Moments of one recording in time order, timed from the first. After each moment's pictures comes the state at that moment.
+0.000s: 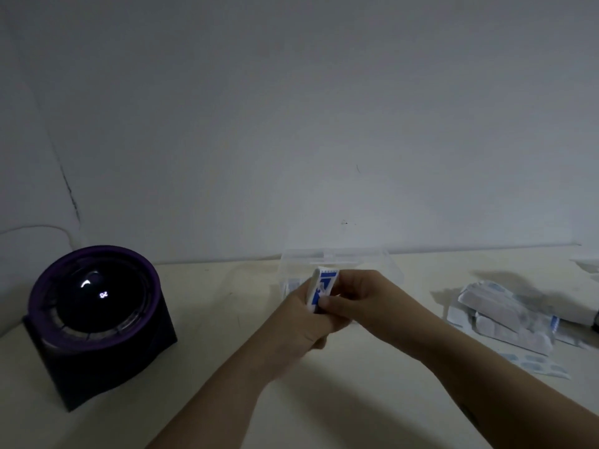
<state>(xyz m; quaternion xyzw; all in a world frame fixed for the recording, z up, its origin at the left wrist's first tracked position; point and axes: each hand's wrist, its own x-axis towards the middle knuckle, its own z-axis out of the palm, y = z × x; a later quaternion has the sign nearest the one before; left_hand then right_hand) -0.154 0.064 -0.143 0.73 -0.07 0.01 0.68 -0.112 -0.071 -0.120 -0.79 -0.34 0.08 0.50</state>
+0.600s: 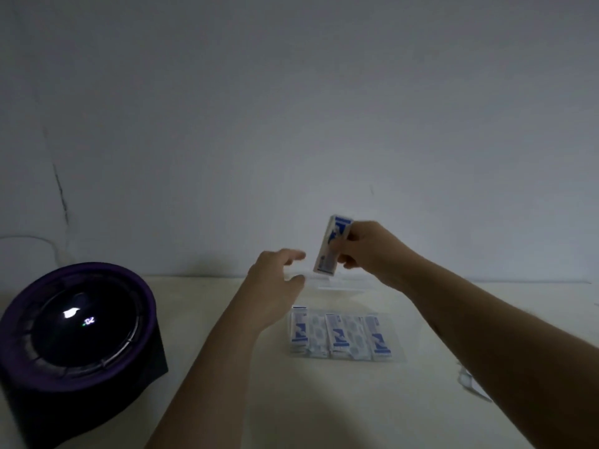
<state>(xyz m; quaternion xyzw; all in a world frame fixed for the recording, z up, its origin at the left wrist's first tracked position) -0.094 0.130 -0.103 0.89 0.01 0.20 0.41 -0.025 -0.020 -0.050 -0.85 -0.22 -0.02 0.47</state>
